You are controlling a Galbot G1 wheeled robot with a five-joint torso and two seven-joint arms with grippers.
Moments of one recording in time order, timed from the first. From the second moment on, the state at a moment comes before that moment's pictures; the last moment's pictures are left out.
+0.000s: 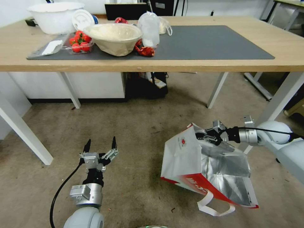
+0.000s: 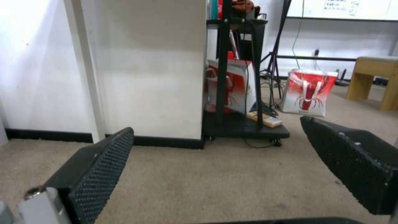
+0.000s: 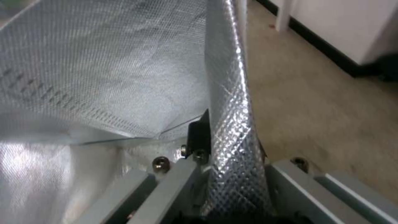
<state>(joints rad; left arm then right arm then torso) 1.69 -1.59 -0.54 -2.13 -0.10 -0.12 -0.01 -0.67 0.52 -0.04 1.58 0.74 -0.13 -1.09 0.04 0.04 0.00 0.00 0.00</state>
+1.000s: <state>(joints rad) 1.69 -1.58 -0.54 -2.15 -0.10 -0.12 -0.01 -0.59 0.33 -0.09 1.94 0.92 -0.26 -0.93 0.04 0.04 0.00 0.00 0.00</state>
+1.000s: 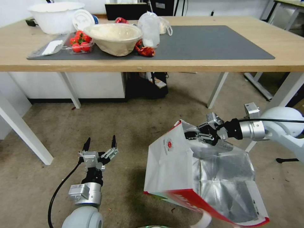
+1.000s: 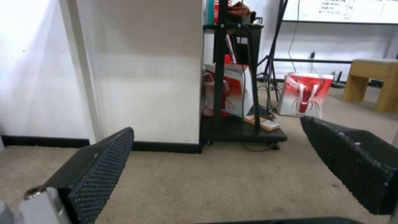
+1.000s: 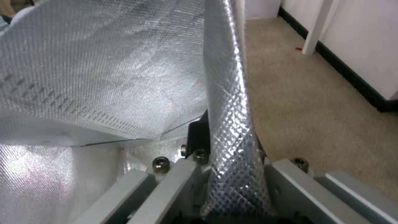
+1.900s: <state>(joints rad) 1.69 -1.59 -0.54 -2.15 -0.10 -0.13 0.01 -0.71 0.32 0.02 1.95 0.92 -0.26 -0.93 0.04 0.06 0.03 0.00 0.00</state>
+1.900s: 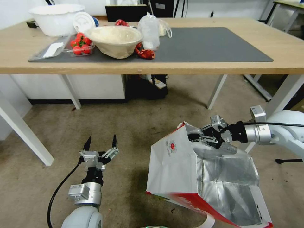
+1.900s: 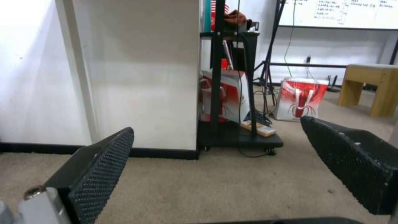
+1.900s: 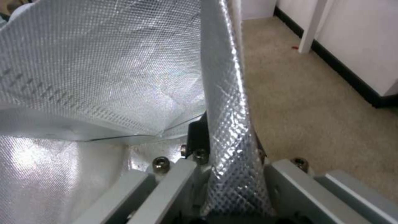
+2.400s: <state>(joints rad) 1.69 -1.59 -0.54 -2.16 -0.10 -0.12 0.01 -0.76 0.30 0.06 1.96 0.94 -0.26 -0.93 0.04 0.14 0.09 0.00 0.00</state>
